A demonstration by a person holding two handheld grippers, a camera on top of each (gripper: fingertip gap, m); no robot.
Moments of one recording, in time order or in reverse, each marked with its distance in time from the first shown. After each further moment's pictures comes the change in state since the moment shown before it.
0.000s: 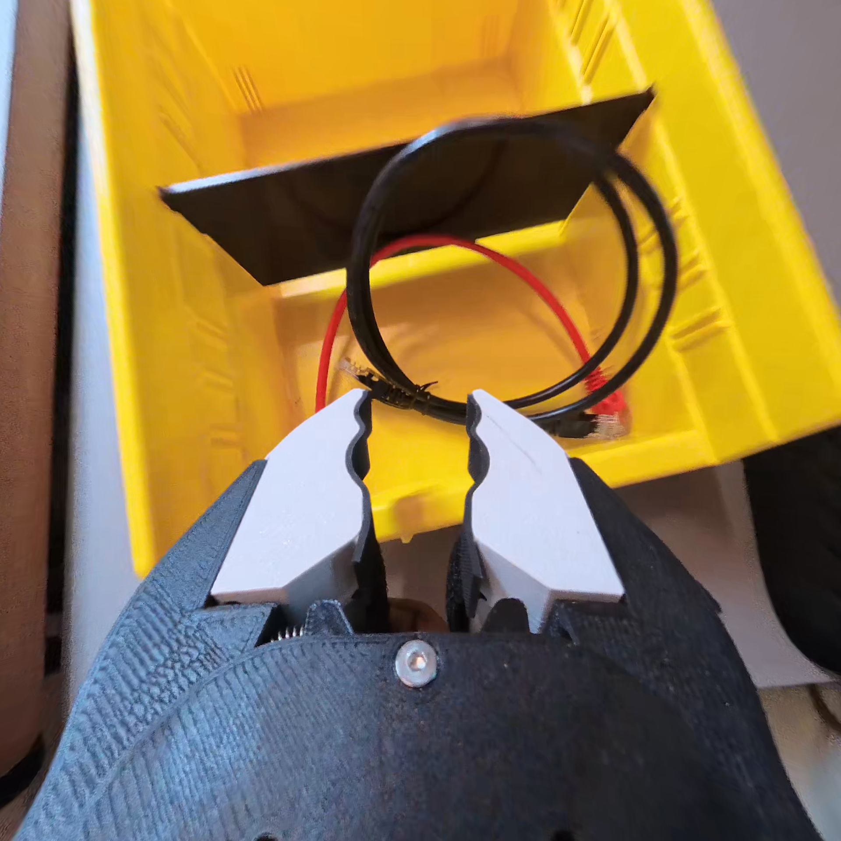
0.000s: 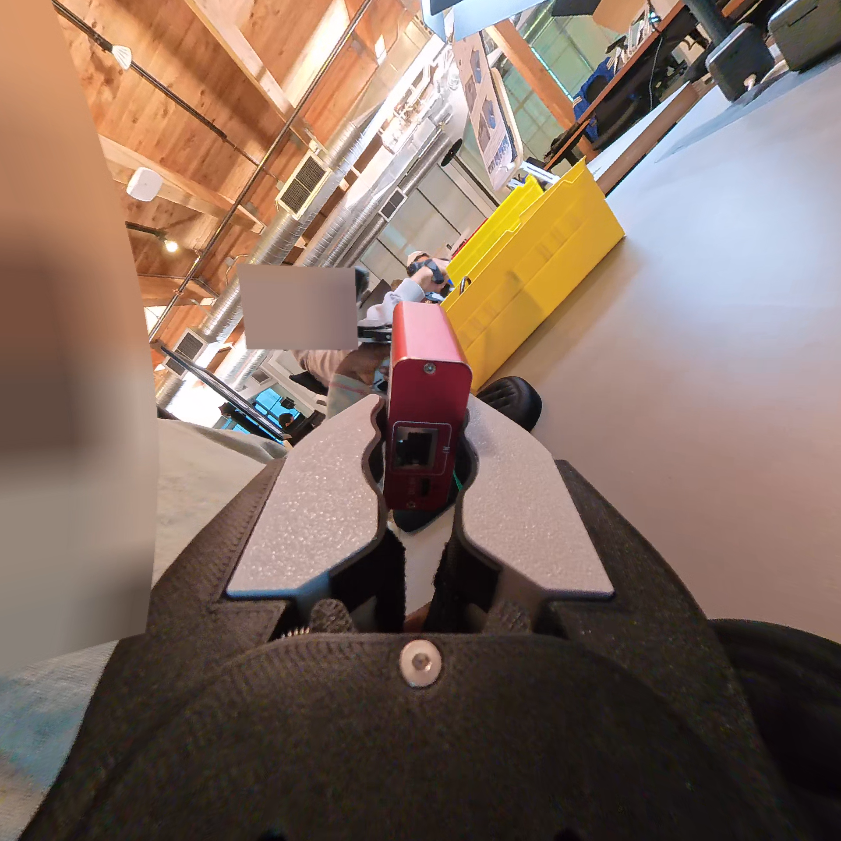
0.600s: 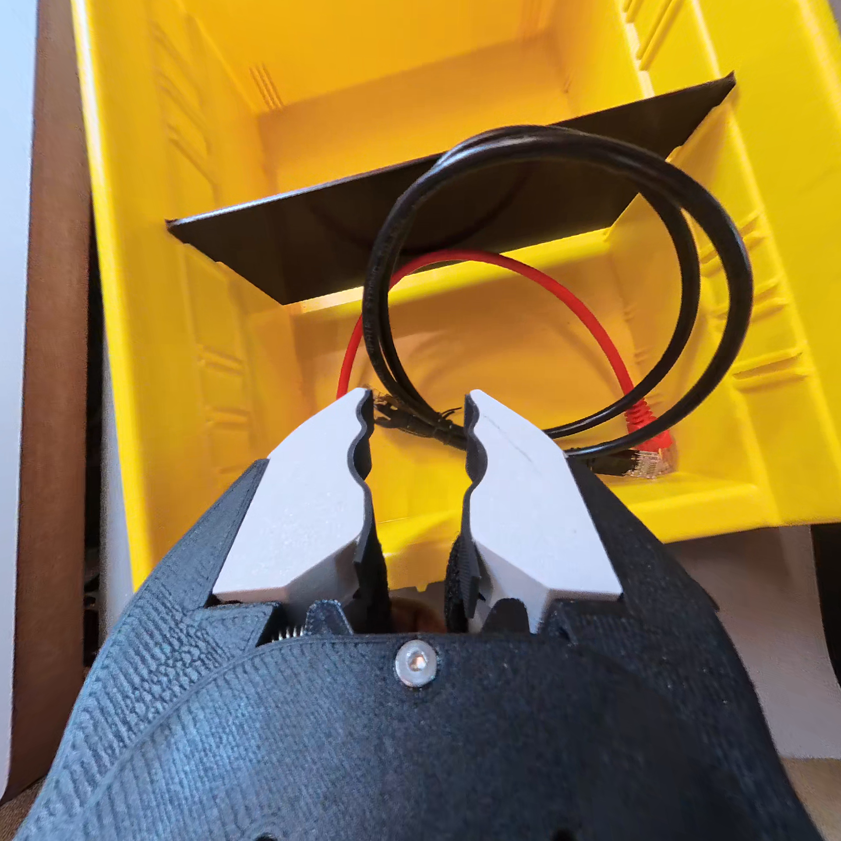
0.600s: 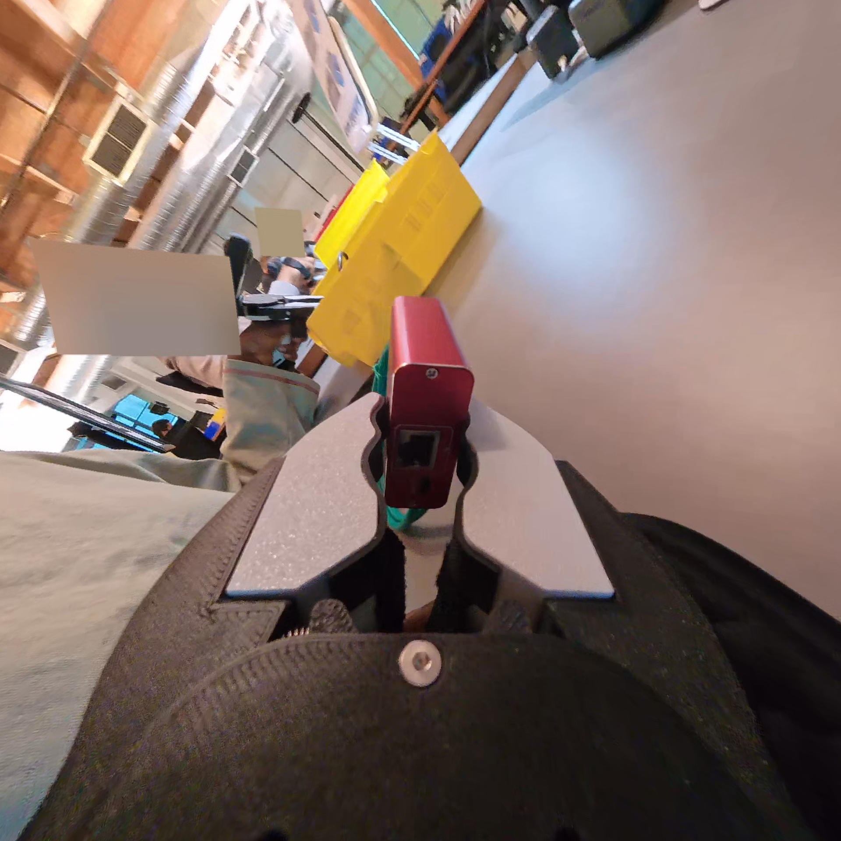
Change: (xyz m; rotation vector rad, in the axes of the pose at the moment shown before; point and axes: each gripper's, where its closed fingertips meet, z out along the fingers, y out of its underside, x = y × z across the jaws) left arm -0.009 -0.008 0.018 -0.044 -0.080 0.030; right arm 0.039 0.000 -0.019 -0.073 0.320 -0.004
